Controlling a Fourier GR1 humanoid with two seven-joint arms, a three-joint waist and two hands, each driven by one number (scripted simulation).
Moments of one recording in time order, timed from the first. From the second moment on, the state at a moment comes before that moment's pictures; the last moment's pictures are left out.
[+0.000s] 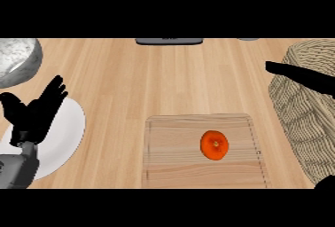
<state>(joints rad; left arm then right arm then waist) -0.19 0.45 -0.04 -1.37 0.28 0.10 0.17 -0.50 -0.62 -0.04 -2.06 -0.28 0.75 0.80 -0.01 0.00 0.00</state>
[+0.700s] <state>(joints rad) -0.22 0.40 -0.02 -1.36 0.23 0.09 0.19 -0.22 -0.32 0.11 -1.99 0.30 0.58 0.34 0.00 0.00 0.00</state>
